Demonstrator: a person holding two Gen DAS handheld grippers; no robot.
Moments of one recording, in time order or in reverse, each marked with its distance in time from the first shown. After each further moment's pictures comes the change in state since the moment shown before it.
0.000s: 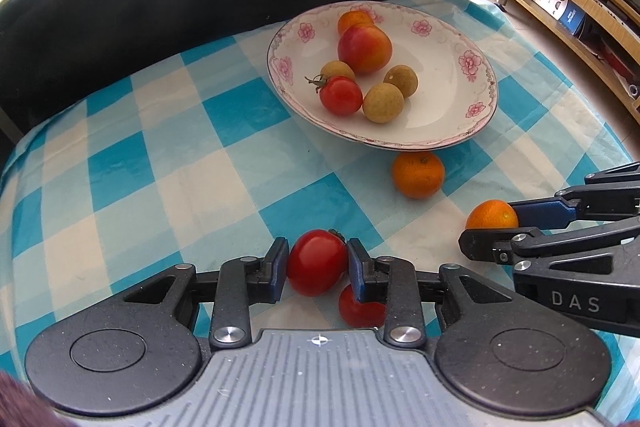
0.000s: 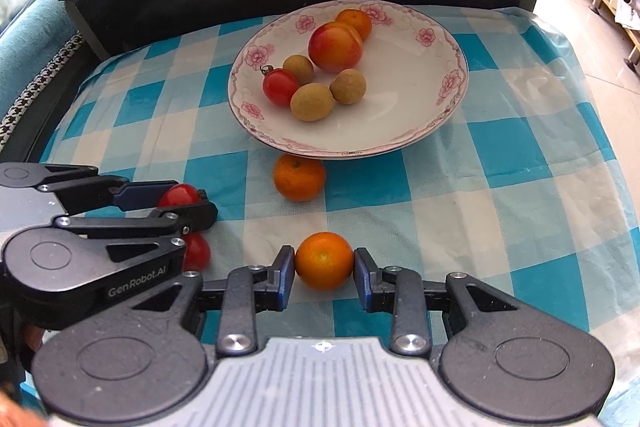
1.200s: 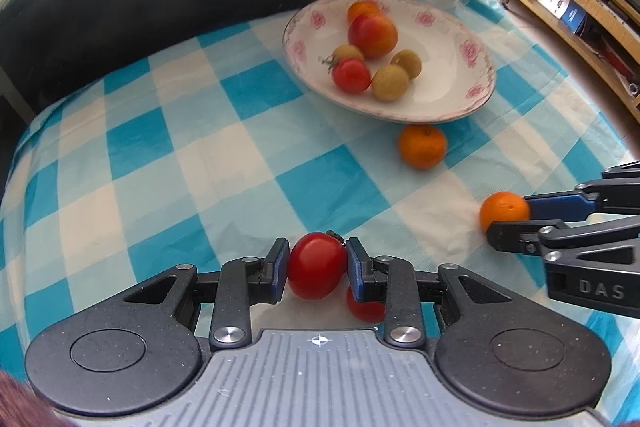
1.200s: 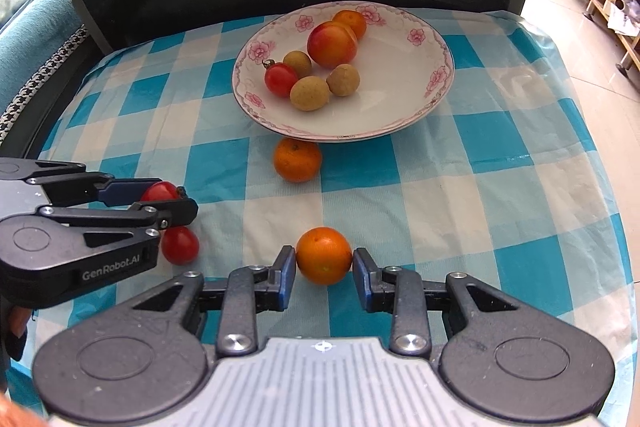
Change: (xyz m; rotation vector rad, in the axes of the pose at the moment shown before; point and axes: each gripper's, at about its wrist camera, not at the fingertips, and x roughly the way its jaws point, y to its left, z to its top) left arm -0.013 0.007 -0.018 -0.016 0.017 0.008; right arm -0.015 0.002 -0.014 -0.017 -0.009 -0.026
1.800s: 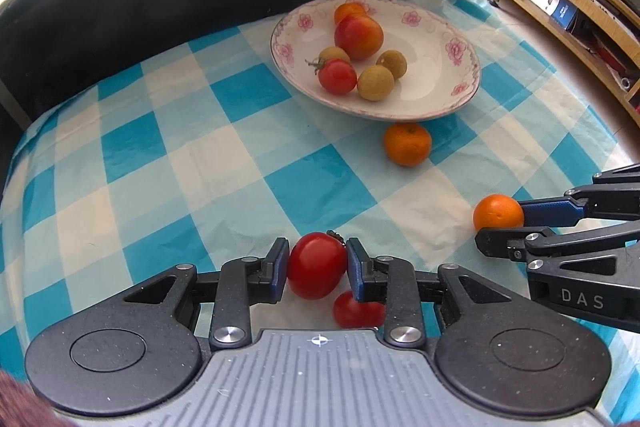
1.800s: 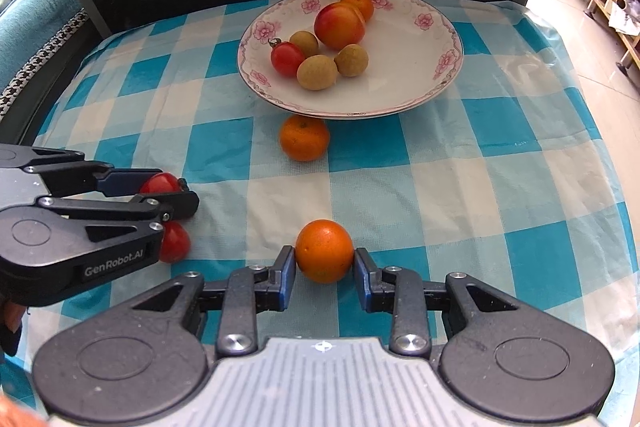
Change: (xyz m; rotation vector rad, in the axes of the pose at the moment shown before) left arm -0.010 -0.005 -0.001 0.019 -0.017 -0.019; right arm 0.005 0.008 -0.008 -0.010 0.022 -0.015
